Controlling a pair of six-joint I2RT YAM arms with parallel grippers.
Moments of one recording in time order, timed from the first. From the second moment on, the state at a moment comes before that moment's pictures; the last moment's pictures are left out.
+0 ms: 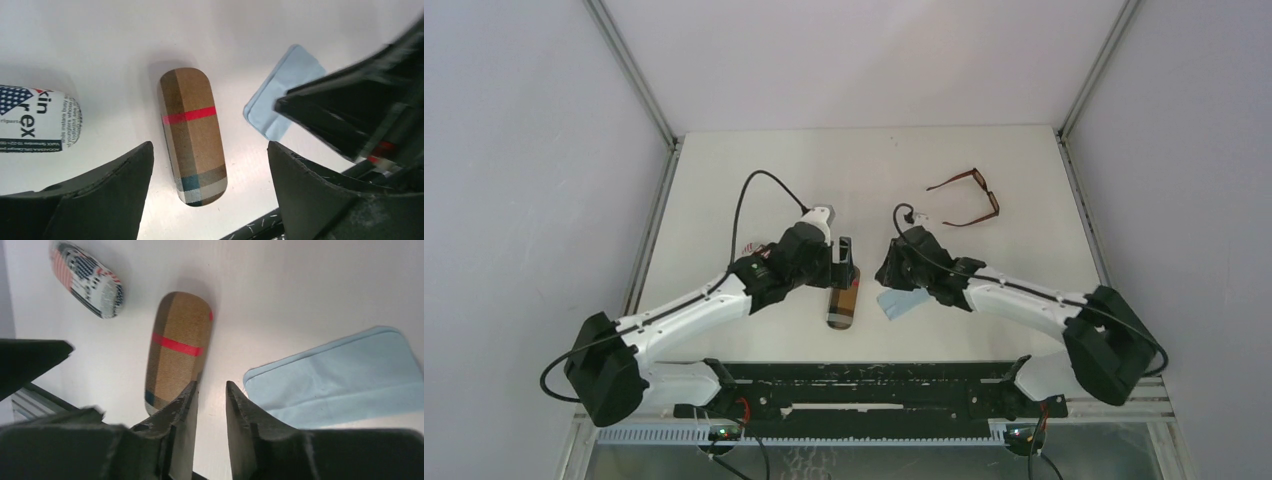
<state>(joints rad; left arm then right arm) -0.81 1.23 0.84 -0.32 -0.14 -0.56 0.78 1.41 0.77 -0.15 0.07 0.82</state>
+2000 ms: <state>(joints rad) -0.53 2.04 1.61 -0.56 -0.24 -0.32 0.69 0.74 0.54 -0.45 0.31 0.76</state>
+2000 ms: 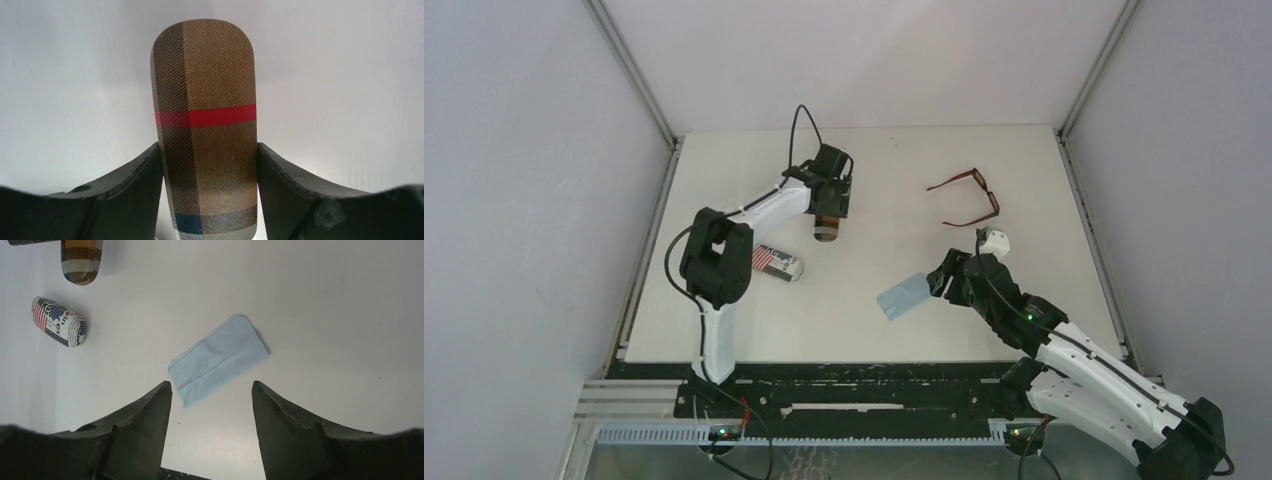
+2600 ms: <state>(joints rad) -0.46 2.14 1.65 -0.56 -0.18 -0.30 0.68 0.76 0.54 -0.42 0.28 0.75</state>
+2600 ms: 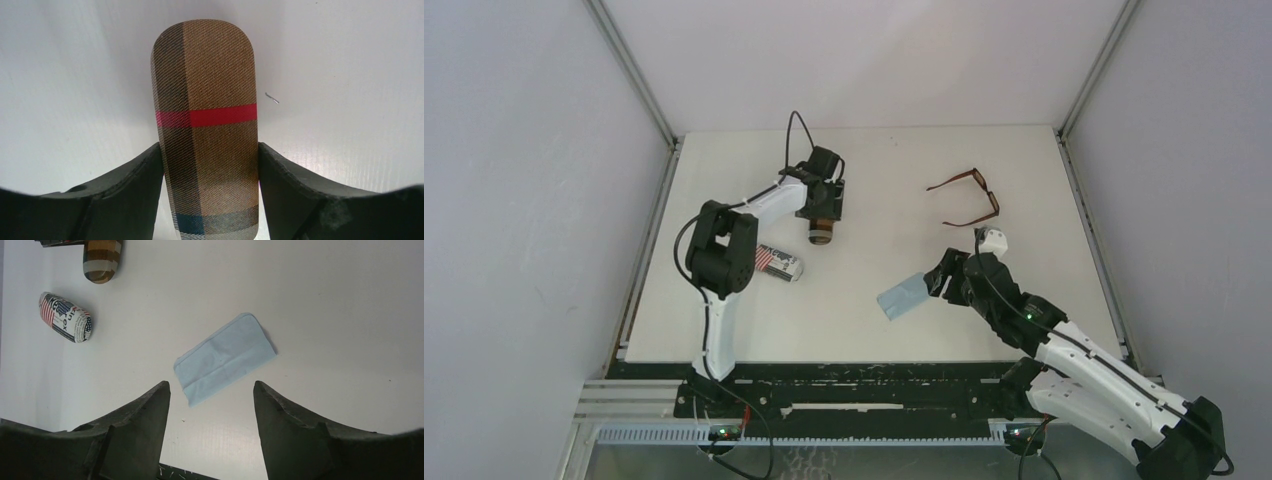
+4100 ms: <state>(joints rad) -0.45 1.42 0.88 -0.54 -0.49 -0.93 0.66 0.73 0.54 -0.41 0.33 0.67</state>
